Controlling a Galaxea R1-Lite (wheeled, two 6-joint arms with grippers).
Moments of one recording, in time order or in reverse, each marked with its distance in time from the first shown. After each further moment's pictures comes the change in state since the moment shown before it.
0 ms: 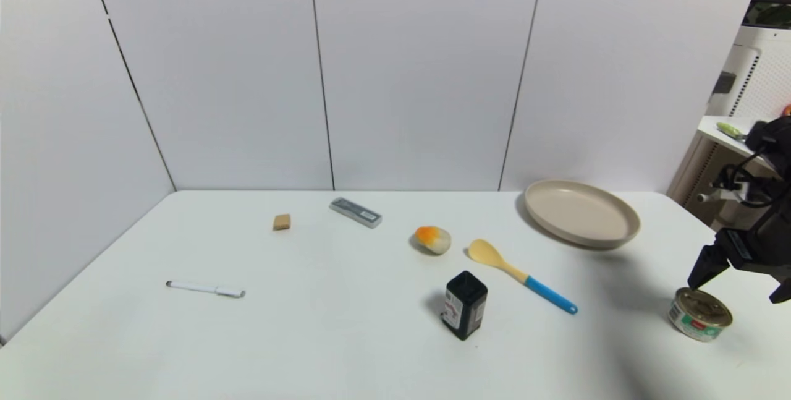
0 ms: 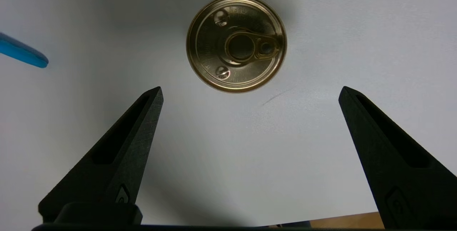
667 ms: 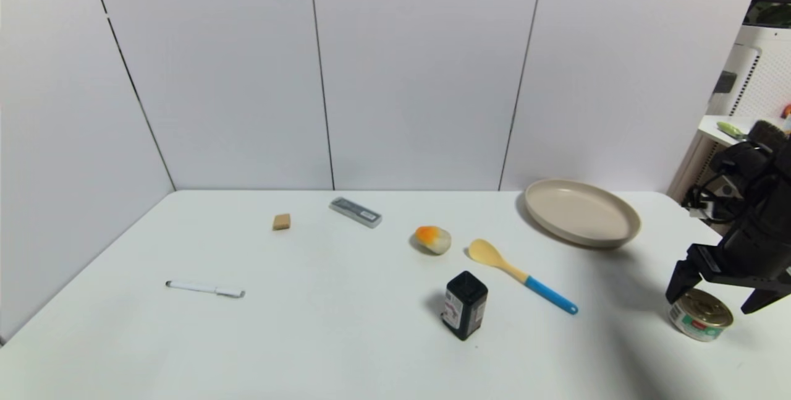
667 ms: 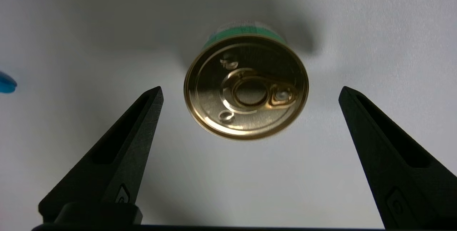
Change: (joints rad) left arm 0.000 0.000 0.000 0.000 0.000 0.000; right arm 0.017 0.113 0.027 -0.068 0.000 -0.030
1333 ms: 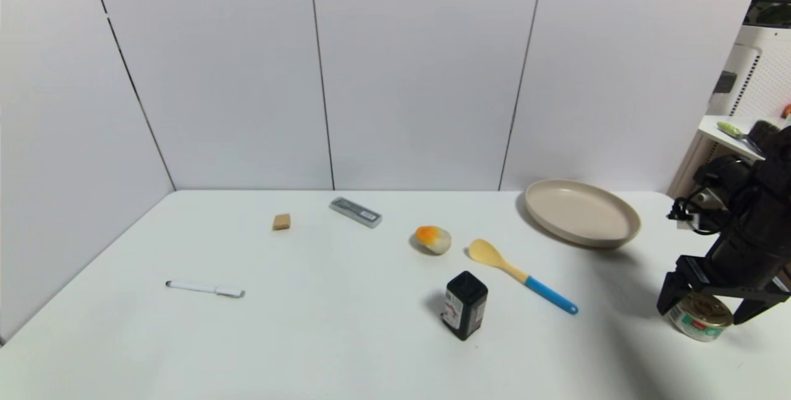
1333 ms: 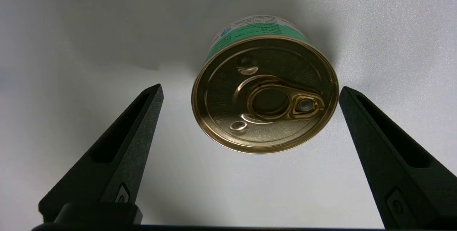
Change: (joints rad) left arm 0.000 0.000 0.000 0.000 0.000 0.000; right arm 0.026 0.030 0.038 -0.017 0.000 -0.004
